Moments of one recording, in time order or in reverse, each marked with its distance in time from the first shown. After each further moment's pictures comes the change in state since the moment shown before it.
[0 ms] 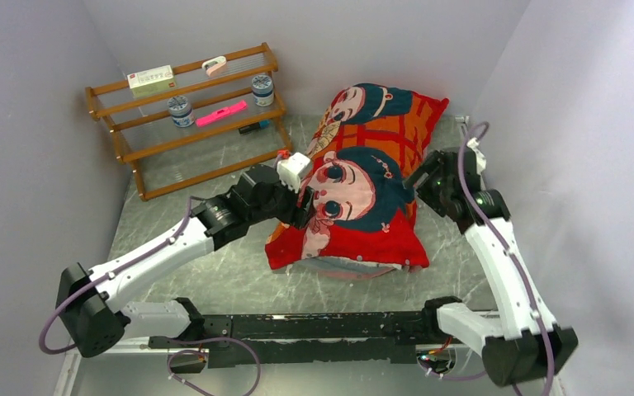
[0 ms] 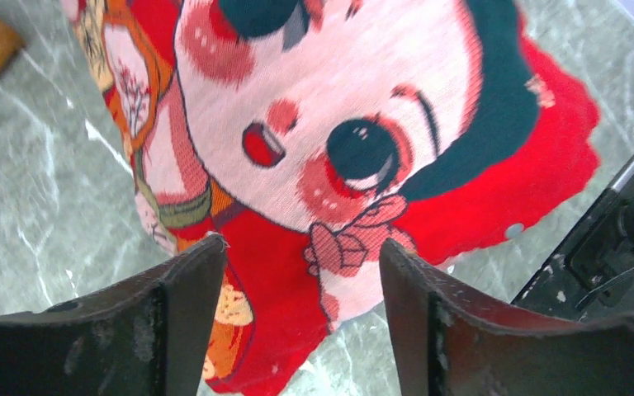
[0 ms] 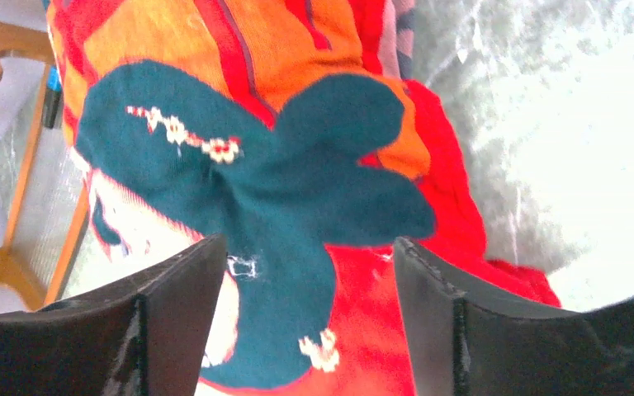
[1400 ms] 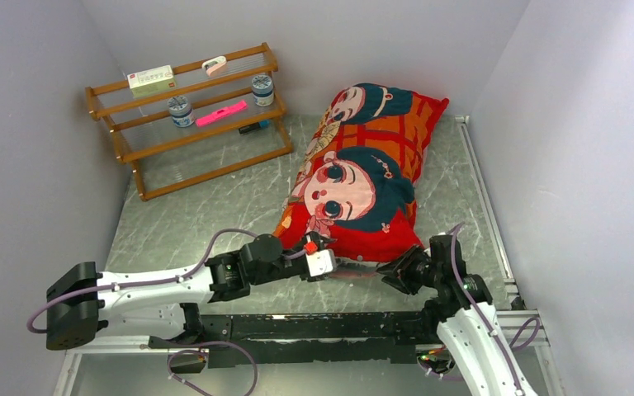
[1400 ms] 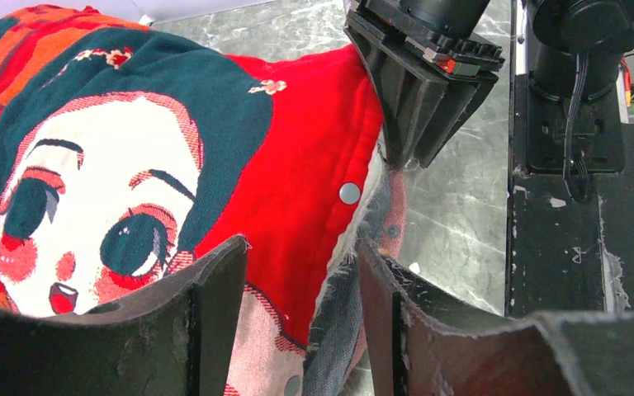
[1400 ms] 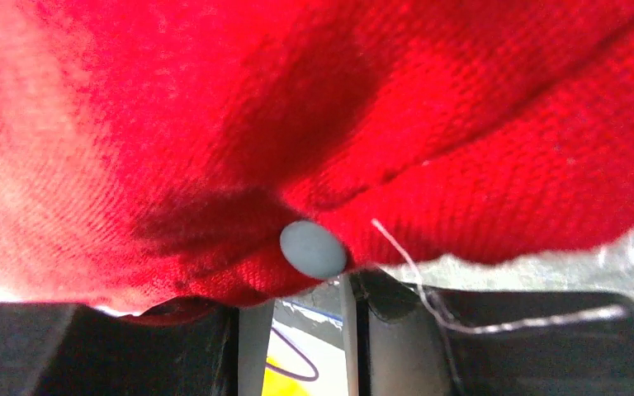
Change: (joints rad) left arm -0.404 -0.129 -0.407 0.621 0.018 0.550; right arm -0.001 -0.643 -0.773 -0.053 -0.550 0.282
